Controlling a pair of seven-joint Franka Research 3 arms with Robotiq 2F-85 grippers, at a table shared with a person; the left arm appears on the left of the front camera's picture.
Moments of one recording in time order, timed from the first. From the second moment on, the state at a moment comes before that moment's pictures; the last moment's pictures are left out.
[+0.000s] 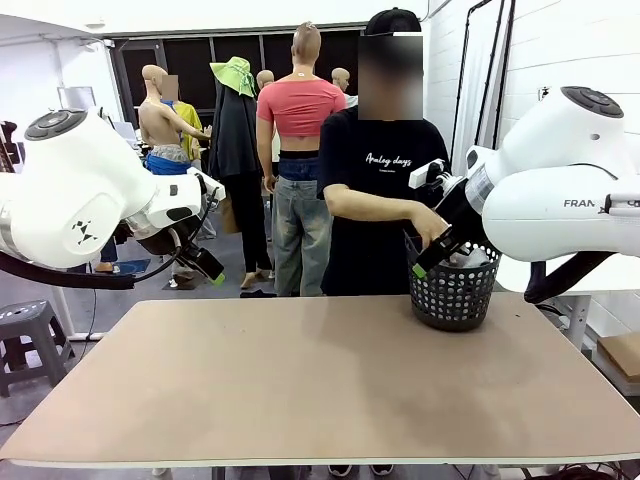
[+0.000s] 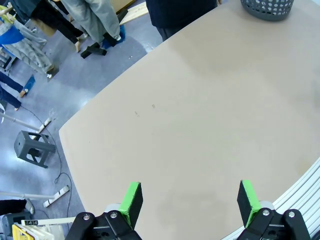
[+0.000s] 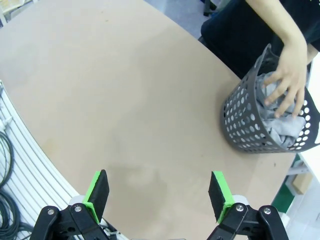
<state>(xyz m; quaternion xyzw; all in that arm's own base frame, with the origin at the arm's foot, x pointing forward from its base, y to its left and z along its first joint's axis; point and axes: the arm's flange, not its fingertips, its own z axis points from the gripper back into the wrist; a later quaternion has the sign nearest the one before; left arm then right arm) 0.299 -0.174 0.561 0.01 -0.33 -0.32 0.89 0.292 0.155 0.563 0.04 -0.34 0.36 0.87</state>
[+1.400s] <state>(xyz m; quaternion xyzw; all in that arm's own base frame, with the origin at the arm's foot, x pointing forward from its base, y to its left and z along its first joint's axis) 0.300 -0.174 0.561 0.01 -0.33 -0.32 0.89 0.292 0.155 0.563 0.04 -0.34 0.36 0.87</state>
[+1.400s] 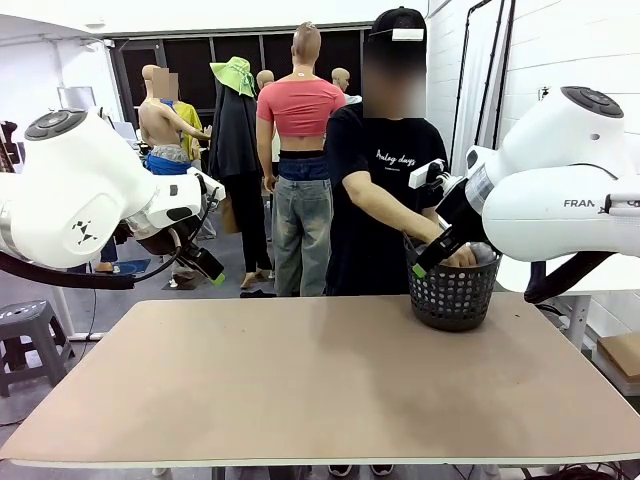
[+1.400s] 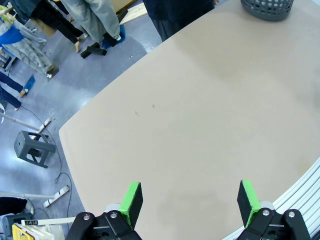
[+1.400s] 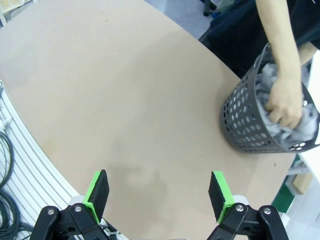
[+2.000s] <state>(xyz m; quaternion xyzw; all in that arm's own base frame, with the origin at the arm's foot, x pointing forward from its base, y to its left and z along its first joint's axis) 0.300 -0.174 0.561 0.01 -0.33 -0.32 0.89 0.292 0.155 0.563 0.04 -0.34 0.36 0.87</state>
